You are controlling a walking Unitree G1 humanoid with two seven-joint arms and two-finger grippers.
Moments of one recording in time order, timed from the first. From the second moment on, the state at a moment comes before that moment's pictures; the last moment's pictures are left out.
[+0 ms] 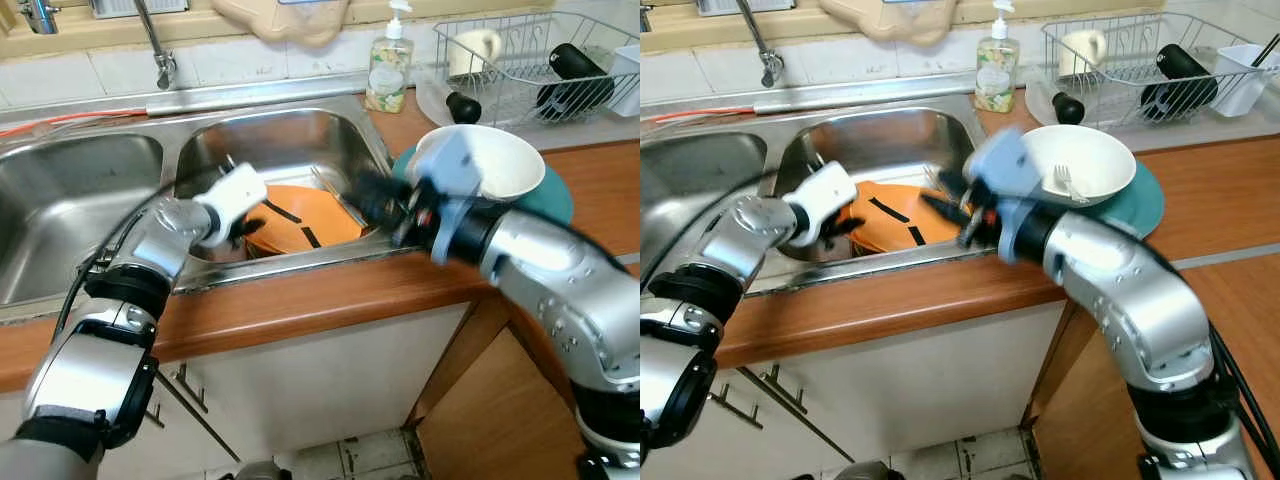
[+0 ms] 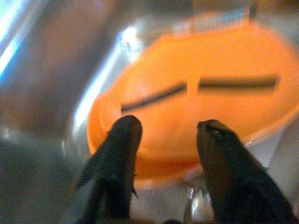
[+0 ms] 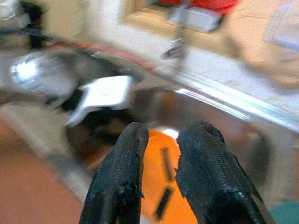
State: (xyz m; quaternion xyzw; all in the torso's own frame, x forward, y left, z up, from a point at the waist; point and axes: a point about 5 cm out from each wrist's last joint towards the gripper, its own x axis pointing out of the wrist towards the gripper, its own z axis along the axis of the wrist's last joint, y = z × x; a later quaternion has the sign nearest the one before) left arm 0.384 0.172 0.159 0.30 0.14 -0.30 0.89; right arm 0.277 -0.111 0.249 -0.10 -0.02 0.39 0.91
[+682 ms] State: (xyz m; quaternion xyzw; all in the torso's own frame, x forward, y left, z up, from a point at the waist) left arm 0.306 0.160 0.179 0.02 -0.05 -0.36 0.93; right arm 0.270 -0.170 0.244 -0.01 -0.04 0.17 0.98
